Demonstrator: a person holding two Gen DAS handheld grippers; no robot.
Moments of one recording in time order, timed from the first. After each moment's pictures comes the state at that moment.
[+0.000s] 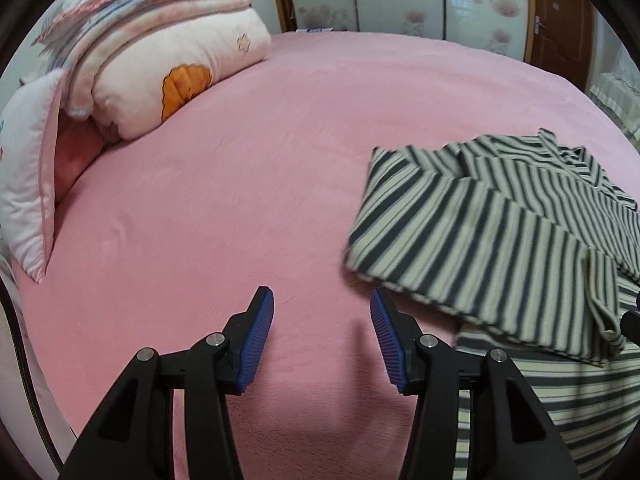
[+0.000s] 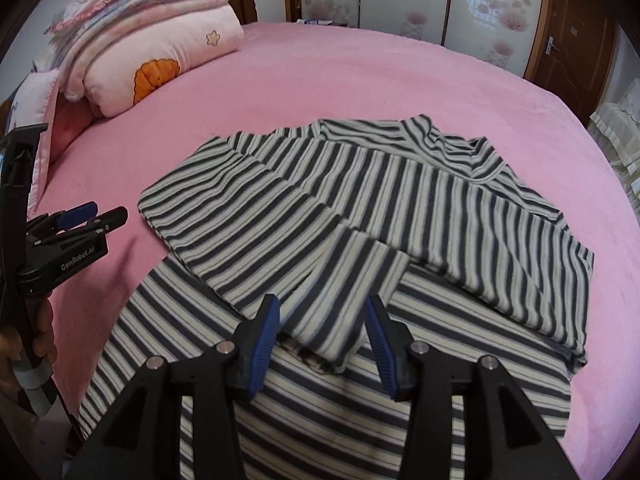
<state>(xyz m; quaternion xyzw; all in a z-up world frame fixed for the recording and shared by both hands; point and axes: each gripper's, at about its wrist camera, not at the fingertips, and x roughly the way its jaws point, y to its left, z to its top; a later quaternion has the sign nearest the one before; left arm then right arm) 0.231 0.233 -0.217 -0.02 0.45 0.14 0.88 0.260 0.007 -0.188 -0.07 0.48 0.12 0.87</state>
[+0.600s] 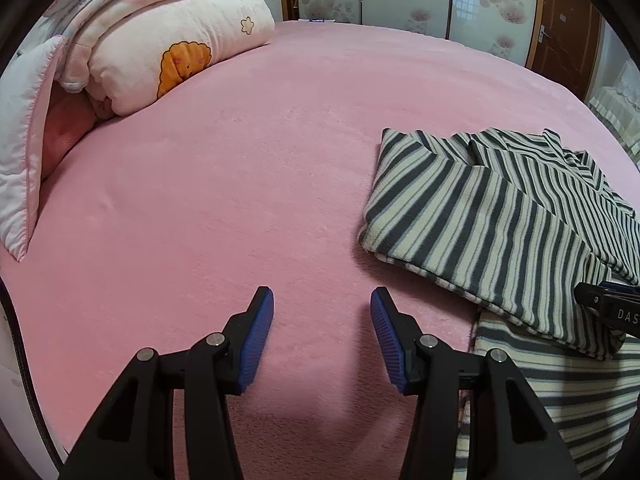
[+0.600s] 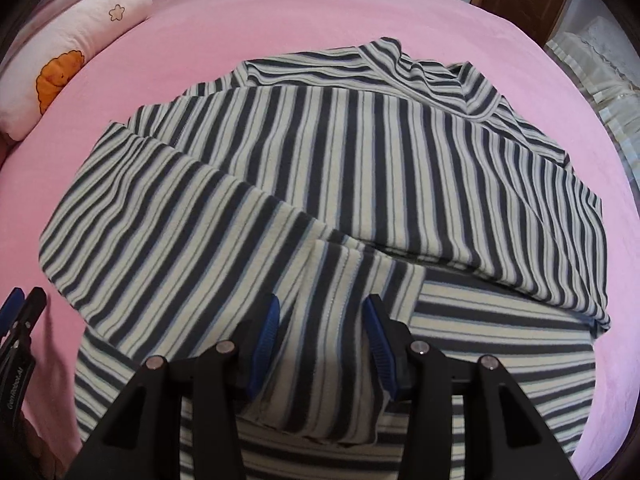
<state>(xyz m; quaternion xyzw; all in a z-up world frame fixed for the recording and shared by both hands) 0.228 0.246 -0.231 -0.05 0.45 0.12 0.88 0.327 0.017 -0.243 -0.04 0.57 -0.01 0.82</state>
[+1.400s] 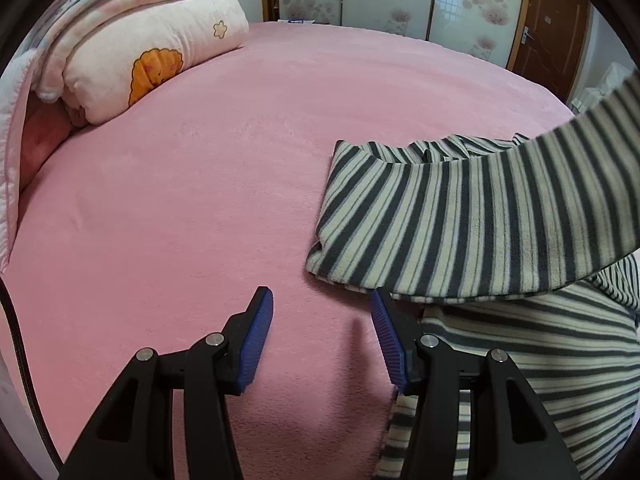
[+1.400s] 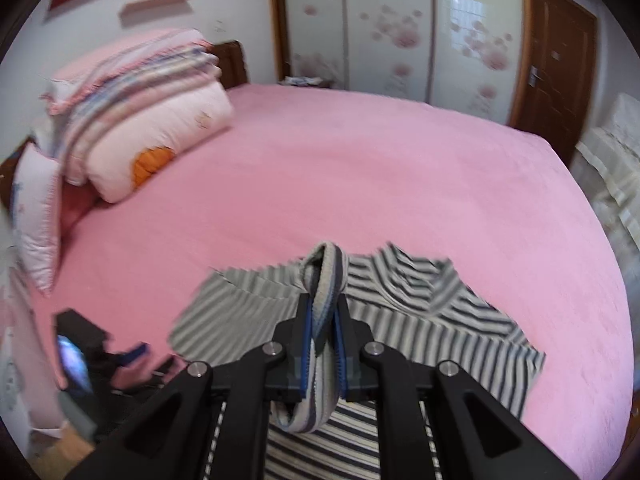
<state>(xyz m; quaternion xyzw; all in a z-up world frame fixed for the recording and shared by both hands) 0.244 0.219 -0.218 -0.07 0.46 0.08 0.88 0.327 -0.001 -0.037 -0.04 0.38 0.14 0.91</state>
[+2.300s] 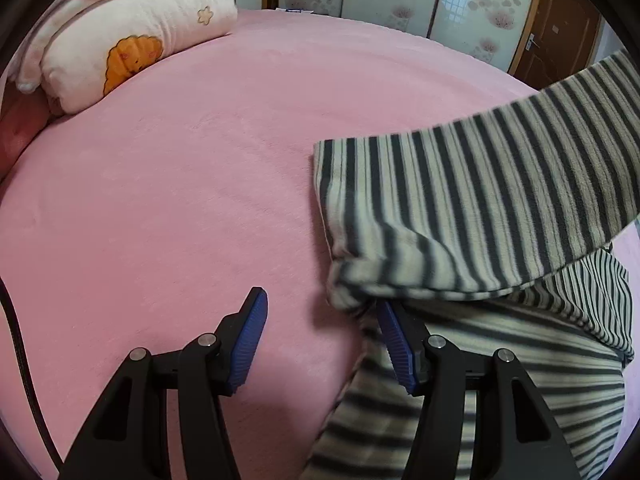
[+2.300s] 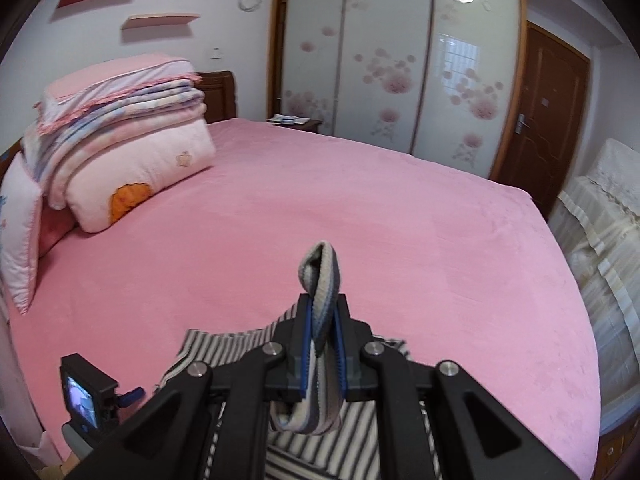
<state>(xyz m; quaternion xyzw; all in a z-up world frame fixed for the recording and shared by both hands) 0.297 0.190 -0.231 -0.09 0.46 0.08 0.88 0.388 -0.039 0.001 -0.08 0.33 0.08 0.94</state>
